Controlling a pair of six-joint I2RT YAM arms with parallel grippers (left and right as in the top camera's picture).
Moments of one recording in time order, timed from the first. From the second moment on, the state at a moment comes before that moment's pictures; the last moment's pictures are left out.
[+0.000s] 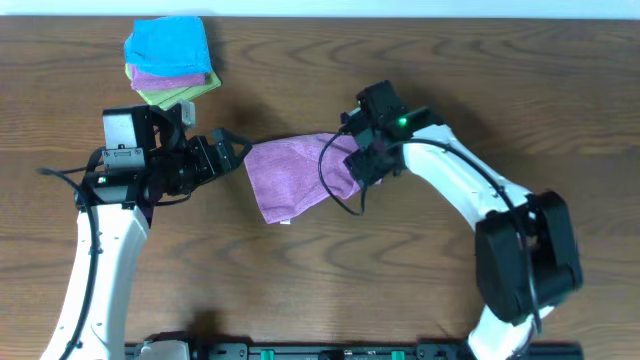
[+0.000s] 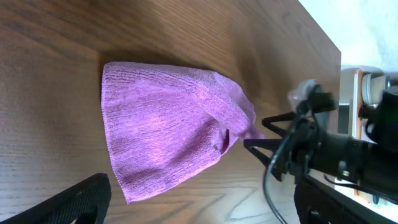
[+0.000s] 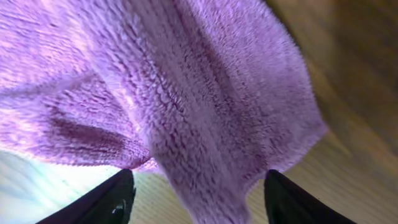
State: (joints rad) left arm 0.07 1.30 1.00 -0.65 0.65 -0.43; right arm 0.44 1.92 1.35 -0.77 -0.08 -0.17
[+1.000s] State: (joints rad) left arm 0.07 1.30 1.00 -0.65 0.64 -0.43; right arm 0.44 1.97 1.36 -0.45 0.35 -0.21
